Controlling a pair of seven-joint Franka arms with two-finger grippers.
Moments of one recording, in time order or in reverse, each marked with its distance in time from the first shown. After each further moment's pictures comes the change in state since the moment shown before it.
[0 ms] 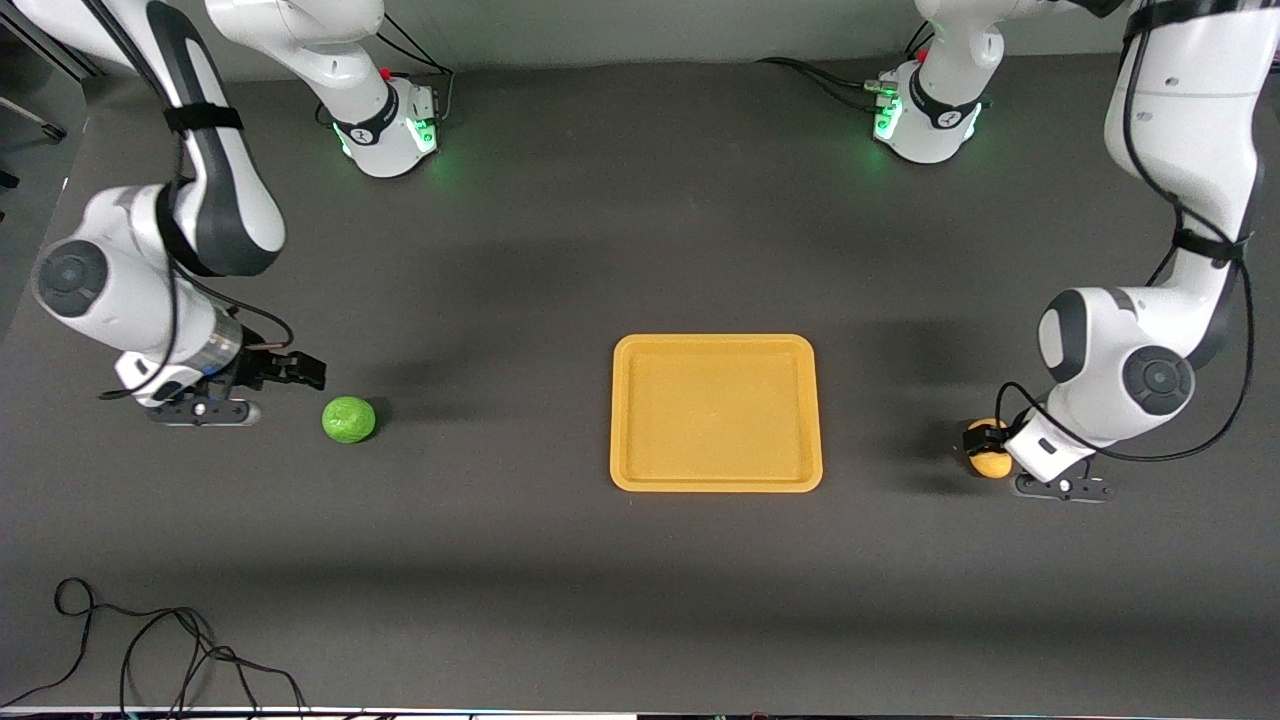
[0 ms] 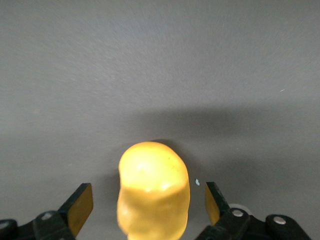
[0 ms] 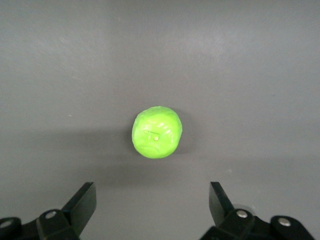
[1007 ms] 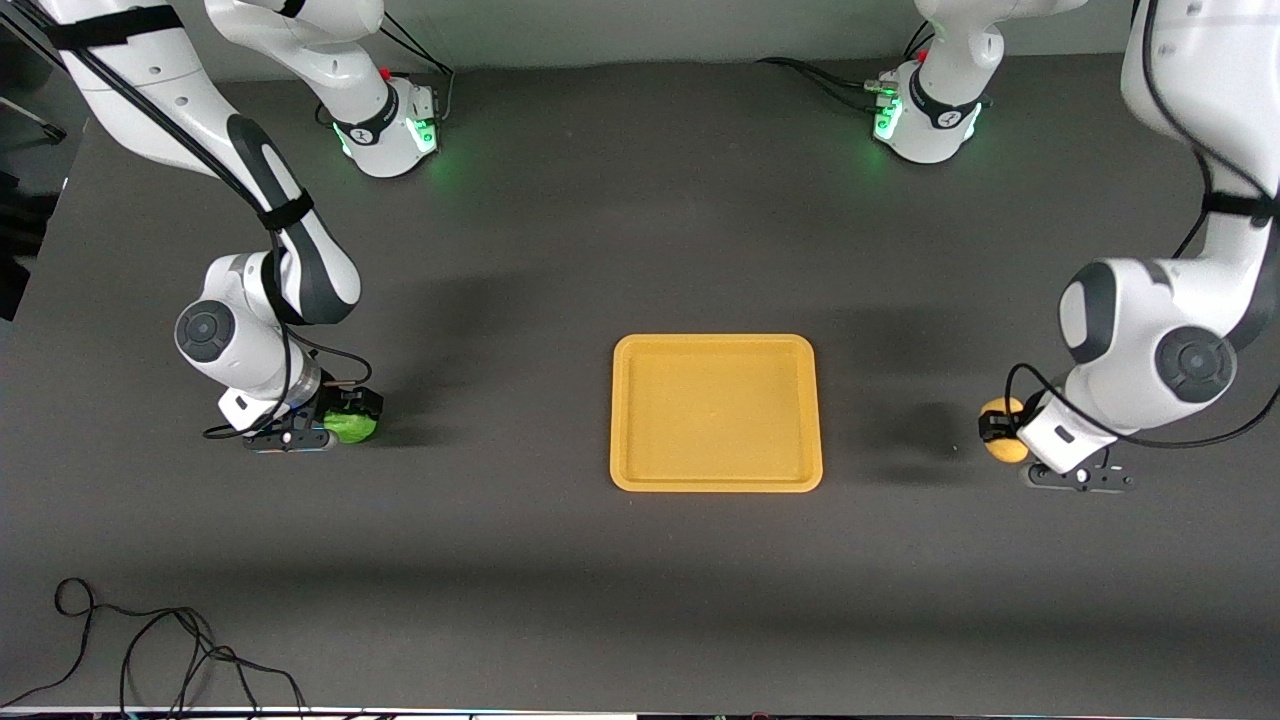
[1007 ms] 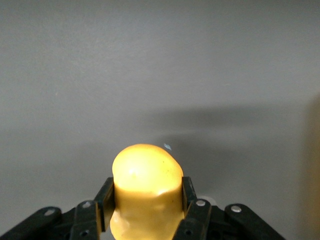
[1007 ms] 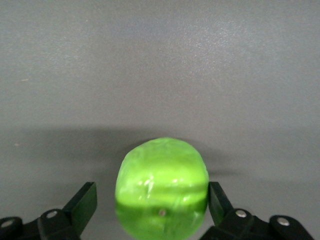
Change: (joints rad) left arm -0.022 -0.213 -0.052 0.043 -0.023 -0.294 -0.110; right arm 0.023 0.249 -0.003 -0.034 -0.024 0.344 0.003
